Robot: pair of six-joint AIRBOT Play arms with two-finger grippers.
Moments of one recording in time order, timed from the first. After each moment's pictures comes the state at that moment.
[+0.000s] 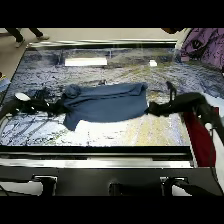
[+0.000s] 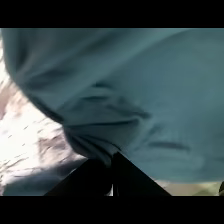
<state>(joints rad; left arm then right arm) 0.19 -1.57 1.20 0.77 -1.15 -1.34 -0.07 -1.30 1.08 2.35 -1.11 -1.87</state>
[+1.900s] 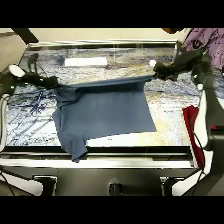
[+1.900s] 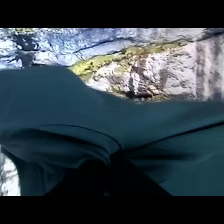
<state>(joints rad) 0.11 -1.77 1.67 1.16 -1.06 -1.38 -0.05 -1.86 1.95 1.97 -1.18 -1.46</state>
